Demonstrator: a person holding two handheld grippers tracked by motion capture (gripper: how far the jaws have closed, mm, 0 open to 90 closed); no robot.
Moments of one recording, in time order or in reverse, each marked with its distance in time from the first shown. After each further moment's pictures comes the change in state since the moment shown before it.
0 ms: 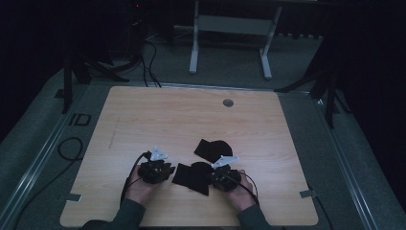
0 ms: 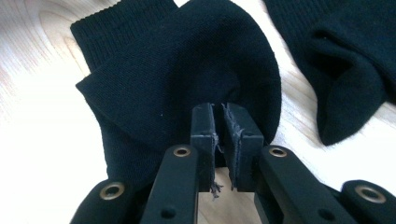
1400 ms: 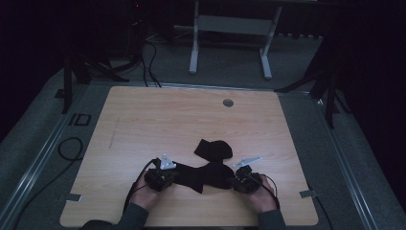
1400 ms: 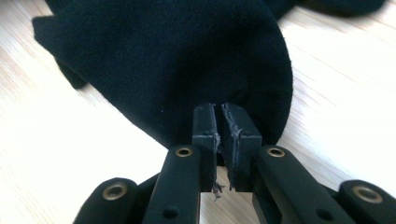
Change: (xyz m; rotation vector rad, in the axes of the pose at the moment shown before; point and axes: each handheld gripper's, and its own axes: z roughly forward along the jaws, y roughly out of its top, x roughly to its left) left arm -0.018 -0.008 0.011 0.071 0.005 0.096; right arm -0.039 -0.032 -0.038 0.083 0.014 0.115
